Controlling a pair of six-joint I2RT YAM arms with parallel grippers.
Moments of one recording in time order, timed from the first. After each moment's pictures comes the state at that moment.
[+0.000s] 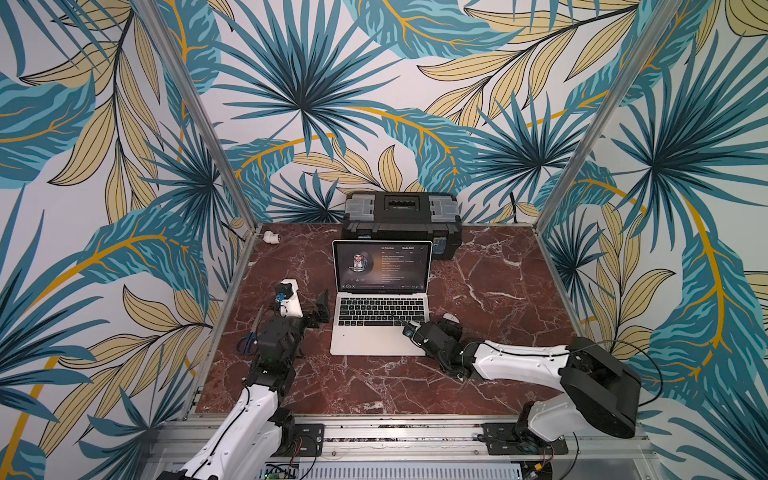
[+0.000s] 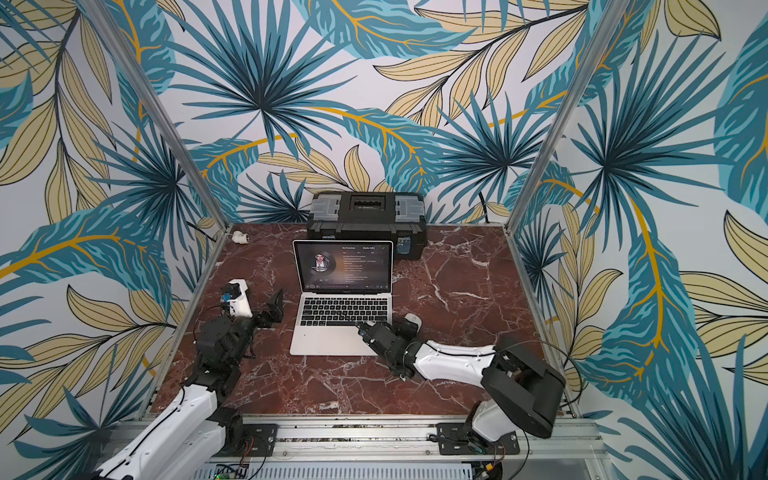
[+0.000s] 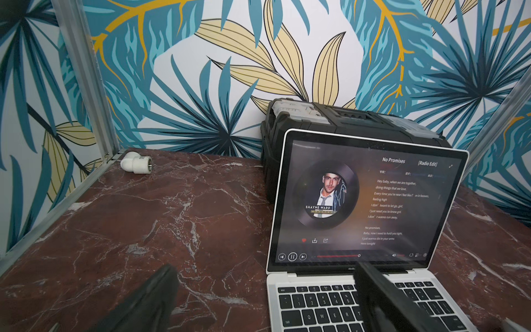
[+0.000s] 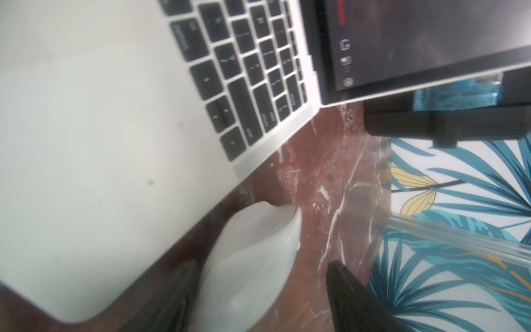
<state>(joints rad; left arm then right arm) -0.15 0.80 0.24 0.46 -0.03 -0.18 0.90 1.42 0.66 -0.21 0.70 -0.43</state>
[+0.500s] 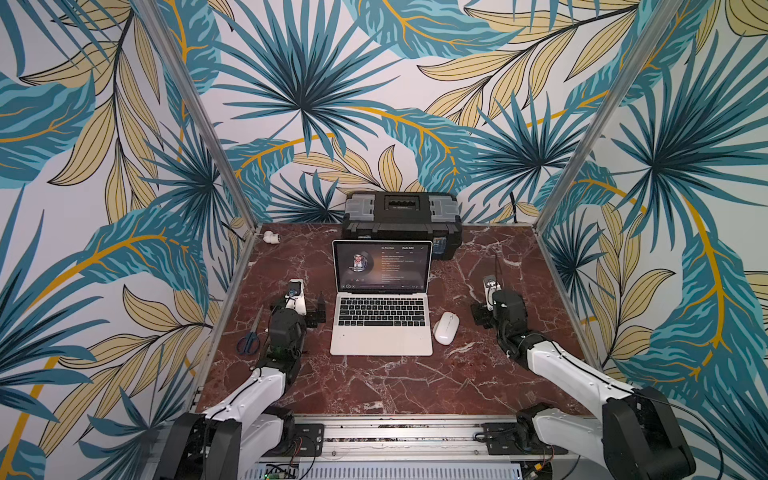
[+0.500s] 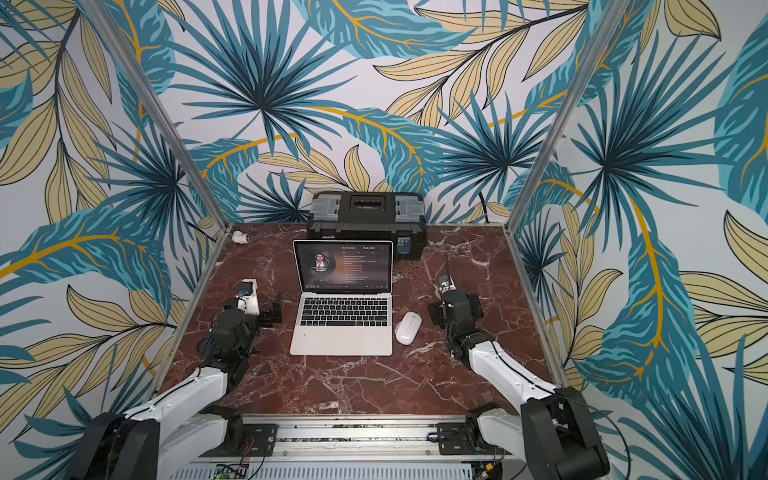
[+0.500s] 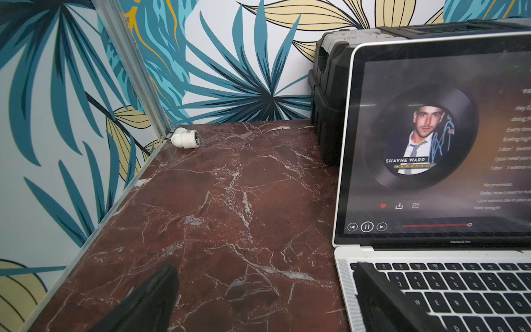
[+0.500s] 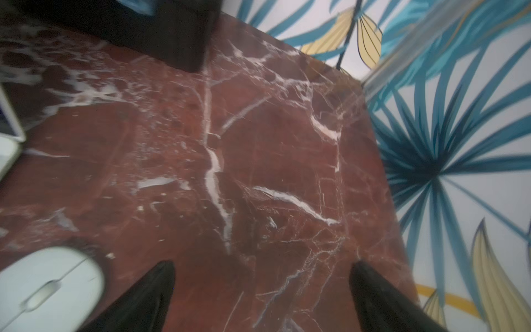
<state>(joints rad) -0.14 1.11 0.23 0.69 -0.18 0.01 0.19 1.21 0.45 0.16 0.39 -0.14</state>
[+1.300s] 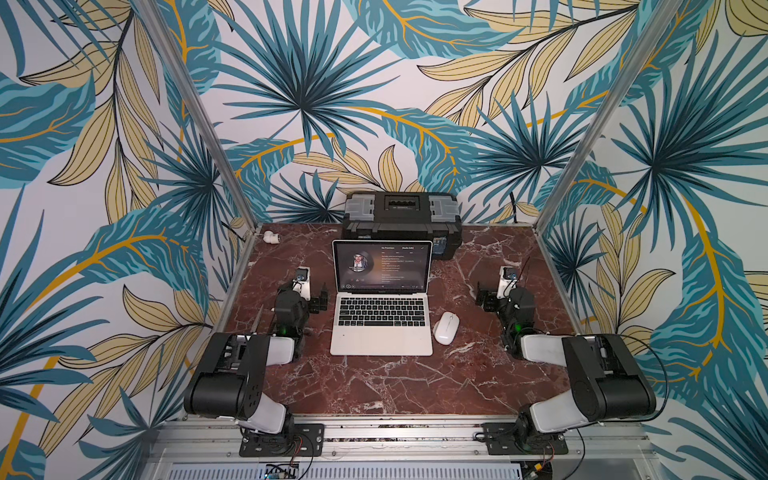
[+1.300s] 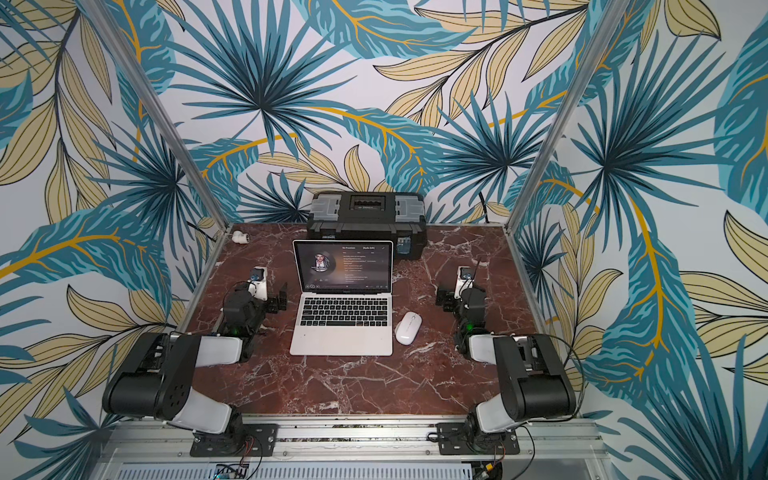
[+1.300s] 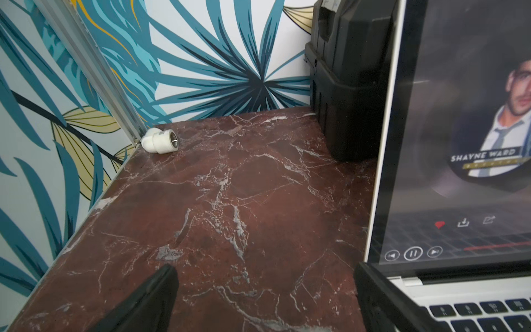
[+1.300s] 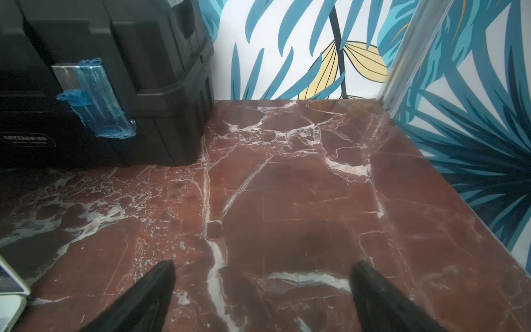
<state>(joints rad) -0.05 1.52 0.39 0.86 -0.05 0.07 0.04 1.51 0.41 0.79 0.13 0.03</state>
